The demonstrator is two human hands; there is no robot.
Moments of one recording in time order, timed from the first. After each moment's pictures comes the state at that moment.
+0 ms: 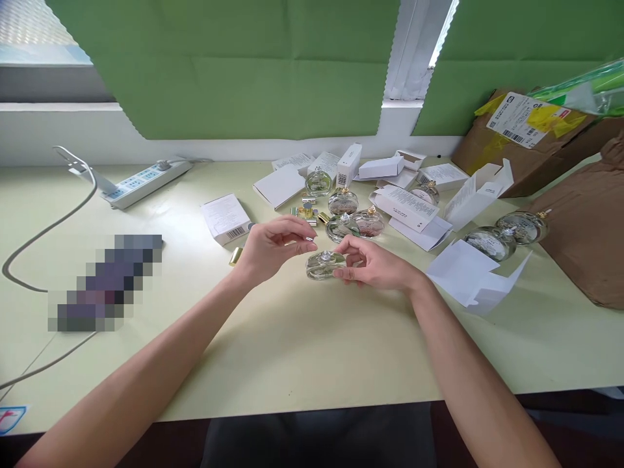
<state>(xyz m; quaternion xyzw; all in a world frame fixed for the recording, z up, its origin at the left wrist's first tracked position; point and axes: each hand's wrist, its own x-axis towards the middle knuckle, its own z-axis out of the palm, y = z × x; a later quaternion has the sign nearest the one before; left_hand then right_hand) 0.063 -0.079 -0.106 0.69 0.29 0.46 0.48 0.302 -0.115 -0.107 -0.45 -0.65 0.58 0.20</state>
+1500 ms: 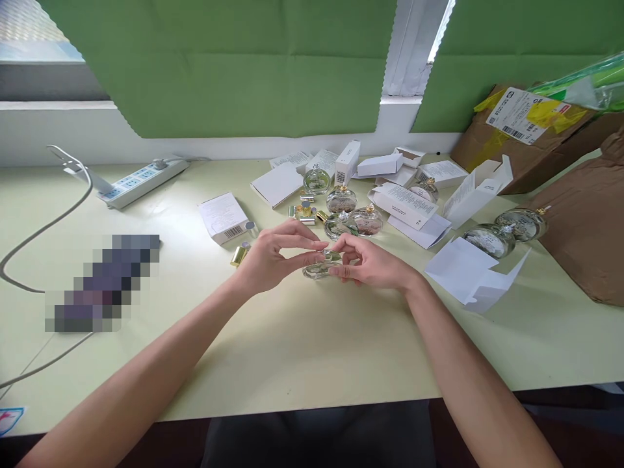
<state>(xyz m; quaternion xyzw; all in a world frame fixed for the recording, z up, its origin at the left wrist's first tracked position) 0.066 -0.089 -0.103 0.83 0.24 0.42 0.28 0.299 -0.116 -0.106 -0.44 -0.65 0.57 0.21</state>
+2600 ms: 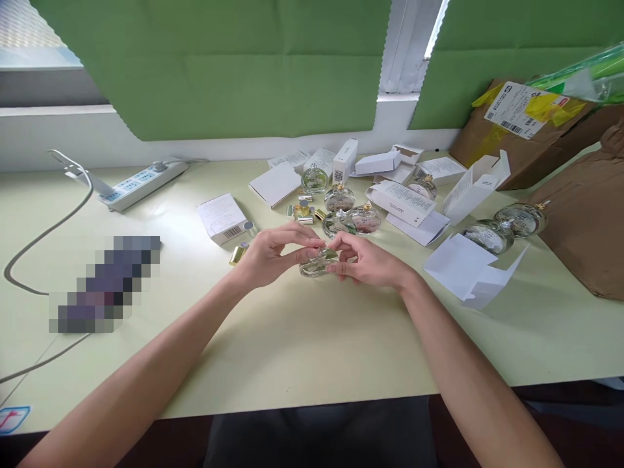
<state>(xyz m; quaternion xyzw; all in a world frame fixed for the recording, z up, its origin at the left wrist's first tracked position) 0.063 -0.084 -0.102 0.81 0.22 0.39 0.38 0.297 -0.114 -0.111 -0.44 -0.67 0.56 0.22</state>
